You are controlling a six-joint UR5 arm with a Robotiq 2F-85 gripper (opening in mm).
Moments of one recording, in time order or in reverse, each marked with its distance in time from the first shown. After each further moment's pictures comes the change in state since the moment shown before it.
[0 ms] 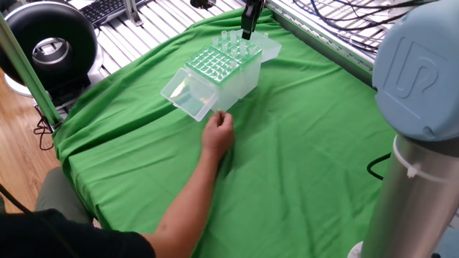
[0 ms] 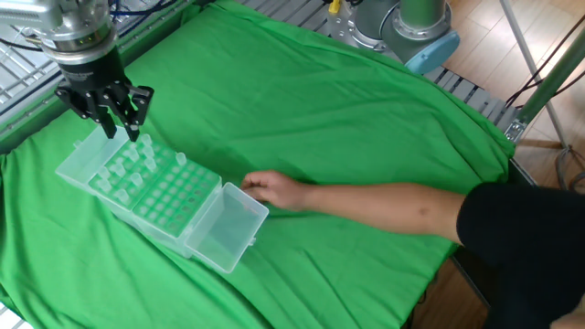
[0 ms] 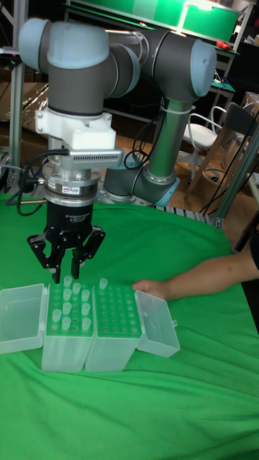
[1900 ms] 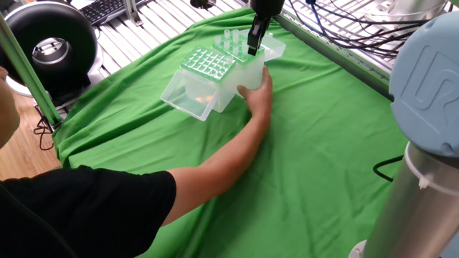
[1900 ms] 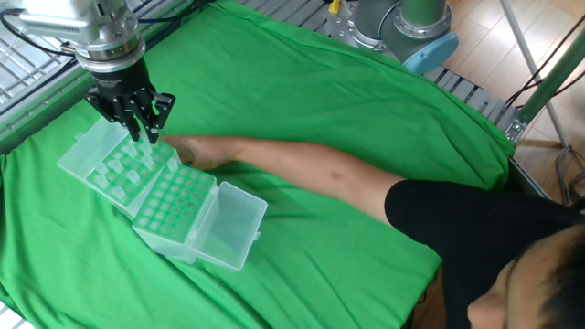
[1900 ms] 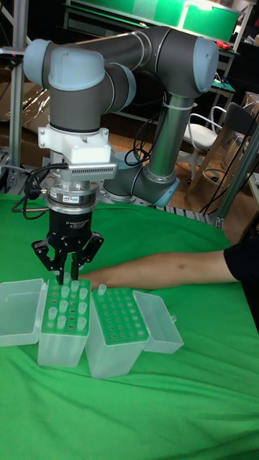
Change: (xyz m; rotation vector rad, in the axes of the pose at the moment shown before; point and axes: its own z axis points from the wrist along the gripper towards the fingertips) arm 0.026 0.013 0.025 -0.010 -0.002 0.016
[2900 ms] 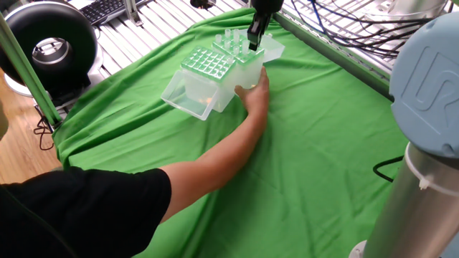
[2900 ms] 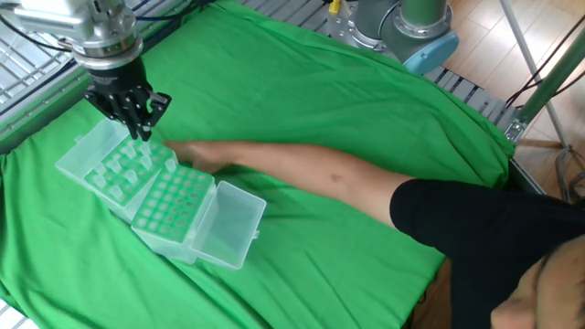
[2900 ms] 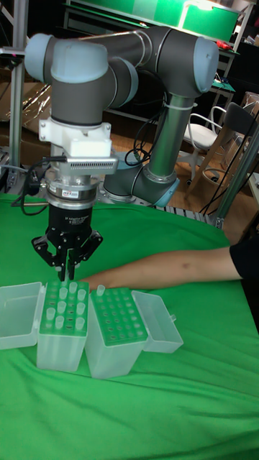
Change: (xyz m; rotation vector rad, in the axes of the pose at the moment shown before) arm -0.001 -0.005 -0.015 0.021 0.011 0.045
